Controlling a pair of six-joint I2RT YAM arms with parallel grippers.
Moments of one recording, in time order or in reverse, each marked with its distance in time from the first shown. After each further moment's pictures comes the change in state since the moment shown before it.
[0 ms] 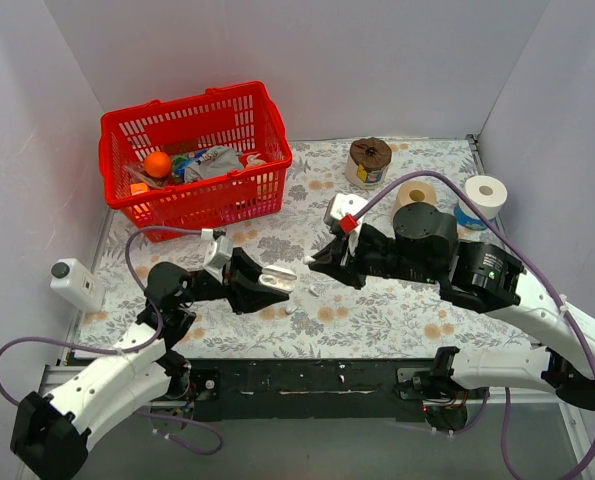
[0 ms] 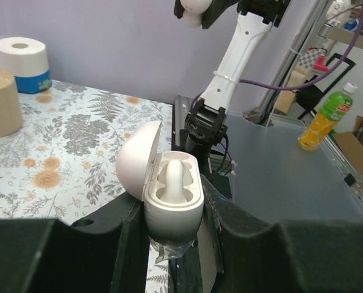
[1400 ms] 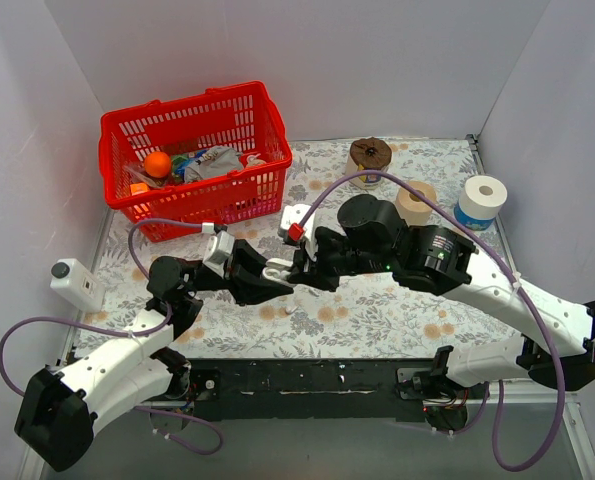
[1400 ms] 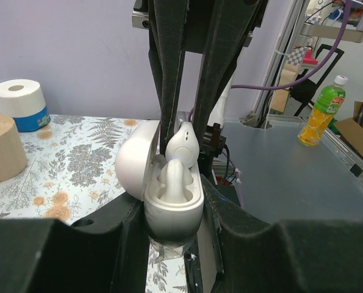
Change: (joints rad) left arm 0.003 0.182 0.049 0.277 0.105 -0.036; right arm 0.020 0.202 0.115 -0.120 -0.125 -0.079
